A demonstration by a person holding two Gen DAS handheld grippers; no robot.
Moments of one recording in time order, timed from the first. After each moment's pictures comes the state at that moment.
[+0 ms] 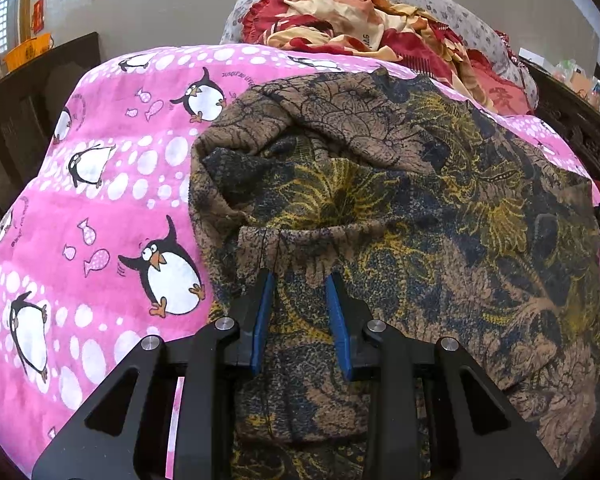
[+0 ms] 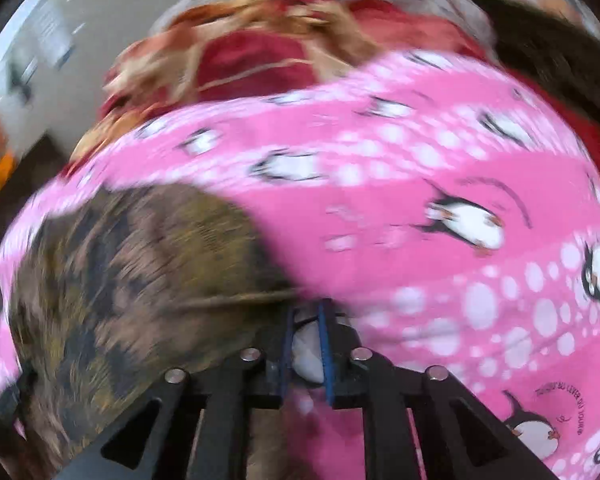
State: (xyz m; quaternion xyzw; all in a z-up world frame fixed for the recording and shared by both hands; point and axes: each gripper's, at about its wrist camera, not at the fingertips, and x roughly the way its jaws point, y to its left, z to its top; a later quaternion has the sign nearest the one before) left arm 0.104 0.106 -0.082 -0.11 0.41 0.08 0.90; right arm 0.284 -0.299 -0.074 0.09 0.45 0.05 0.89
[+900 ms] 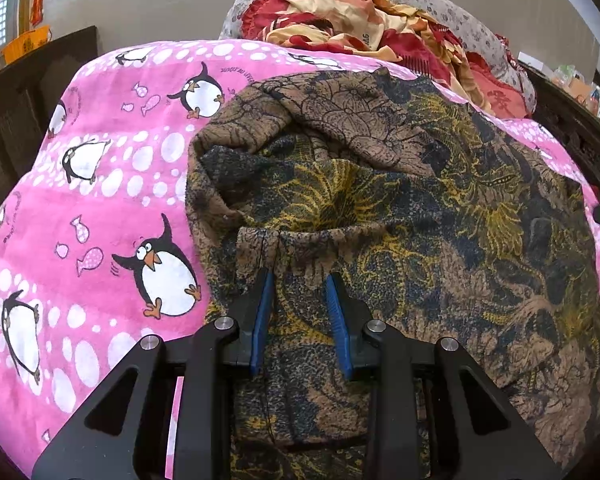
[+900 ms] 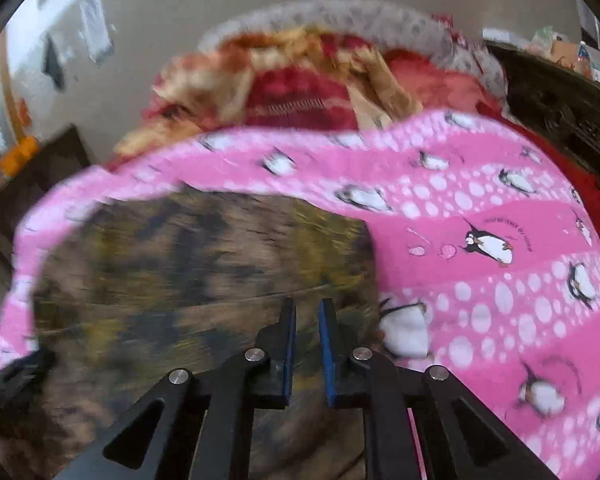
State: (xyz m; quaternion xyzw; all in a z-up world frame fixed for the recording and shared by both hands) left arm 0.106 0.106 -0.084 -0.11 0.42 0.08 0.90; right arm 0.204 -0.213 -0.036 0.02 0.36 0.10 0.93
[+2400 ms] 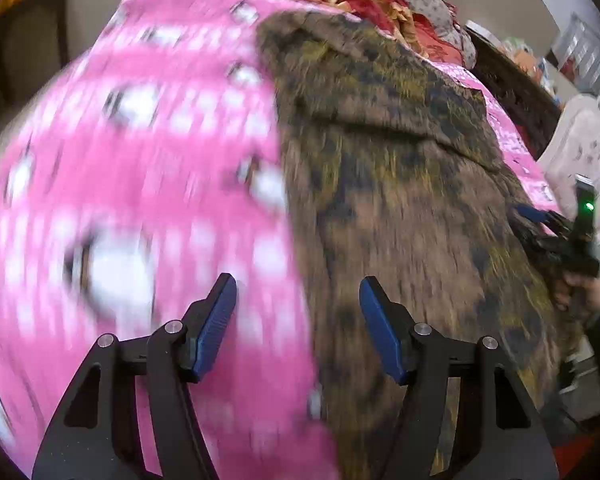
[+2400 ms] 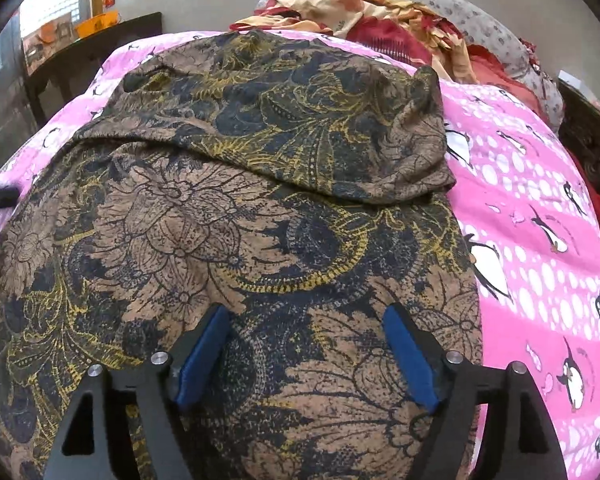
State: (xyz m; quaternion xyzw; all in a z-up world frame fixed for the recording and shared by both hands) left arm -0.103 0.144 -0.069 -0.18 0.49 -0.05 0.85; right arm 0.067 -0.195 -0.119 -0.14 0.43 0.17 0.88
